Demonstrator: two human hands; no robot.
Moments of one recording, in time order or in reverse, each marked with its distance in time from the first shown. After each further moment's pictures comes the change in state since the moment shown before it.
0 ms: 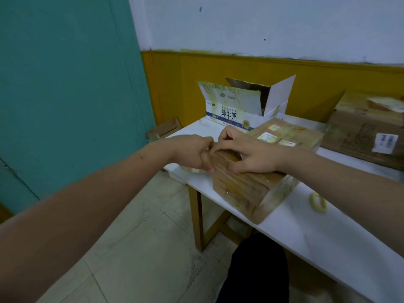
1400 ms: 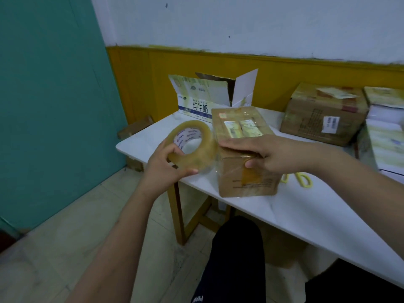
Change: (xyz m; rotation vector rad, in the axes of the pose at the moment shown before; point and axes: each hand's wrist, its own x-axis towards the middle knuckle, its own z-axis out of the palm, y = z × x) left_hand -0.049 0.034 0.097 -0.878 0.690 -0.079; right_hand -0.118 -0.026 -0.018 -0.117 -0.125 0.319
